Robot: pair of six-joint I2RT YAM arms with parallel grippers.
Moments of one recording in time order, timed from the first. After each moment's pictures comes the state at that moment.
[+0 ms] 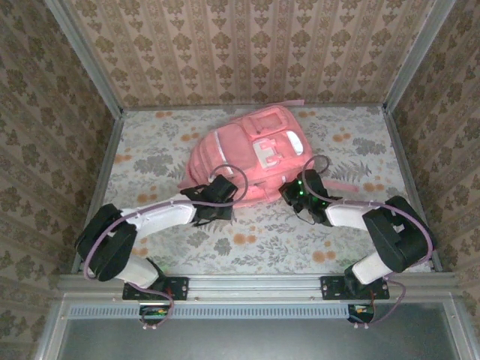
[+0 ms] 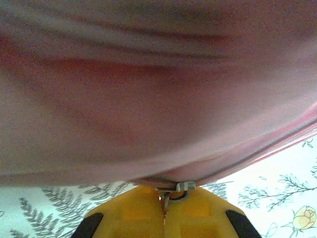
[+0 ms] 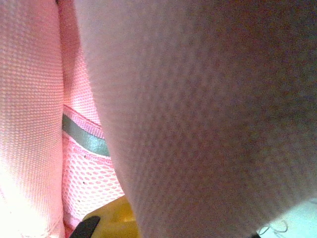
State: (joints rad) left arm -0.83 1.46 0.80 -0.47 -0.16 -0.60; right arm 0.43 1.52 0.54 0.30 -0.11 1.32
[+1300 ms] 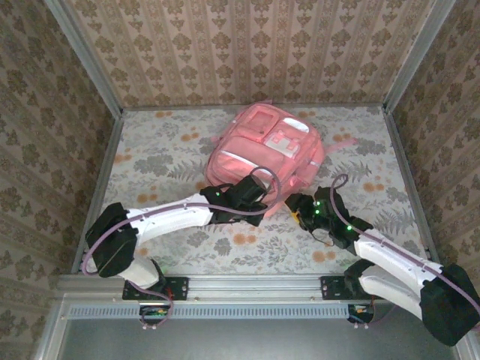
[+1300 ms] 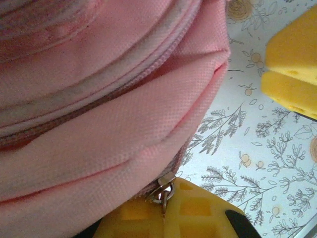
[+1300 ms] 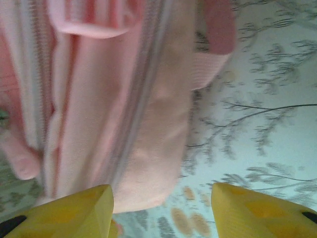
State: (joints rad) left arm -1.08 1.53 1.05 -0.50 -0.02 -0.47; right arm 0.52 0.94 0.36 -0.02 -0.17 1.39
